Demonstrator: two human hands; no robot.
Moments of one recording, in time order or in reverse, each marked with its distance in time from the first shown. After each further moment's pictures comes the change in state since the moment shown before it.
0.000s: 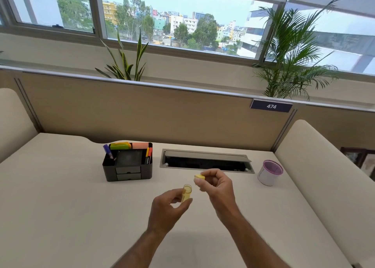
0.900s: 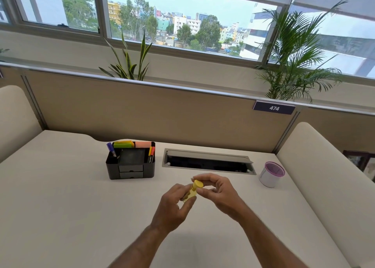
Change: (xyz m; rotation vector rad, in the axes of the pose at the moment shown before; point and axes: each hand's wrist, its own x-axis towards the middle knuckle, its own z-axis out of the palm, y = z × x) left_hand 0.005 0.012 -0.002 -0.002 -0.129 0.171; right_hand 0.011 -0.001 -0.019 -0.284 -0.396 -0.049
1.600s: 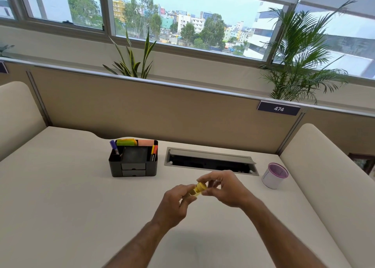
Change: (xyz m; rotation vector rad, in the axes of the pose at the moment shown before) left_hand 0.005 -0.004 -0.003 0.043 -0.060 -0.042; right_hand 0.019 -0.011 -0.021 -0.474 -0.127 -0.164
